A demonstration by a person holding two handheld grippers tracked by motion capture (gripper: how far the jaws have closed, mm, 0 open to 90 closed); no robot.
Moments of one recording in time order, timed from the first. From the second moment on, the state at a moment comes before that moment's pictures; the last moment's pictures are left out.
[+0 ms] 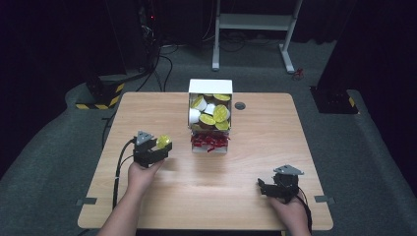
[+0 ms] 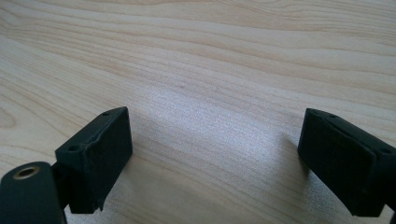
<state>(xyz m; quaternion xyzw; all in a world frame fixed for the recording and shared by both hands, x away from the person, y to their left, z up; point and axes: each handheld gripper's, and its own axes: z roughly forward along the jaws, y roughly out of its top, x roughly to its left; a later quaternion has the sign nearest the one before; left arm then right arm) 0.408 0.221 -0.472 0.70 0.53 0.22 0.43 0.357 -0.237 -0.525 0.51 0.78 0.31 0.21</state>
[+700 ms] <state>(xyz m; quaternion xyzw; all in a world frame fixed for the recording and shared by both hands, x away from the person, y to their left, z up) 0.424 0.215 -0.501 0.71 0.54 0.21 0.40 0.357 -0.237 -0.525 0.51 0.77 0.31 0.21</state>
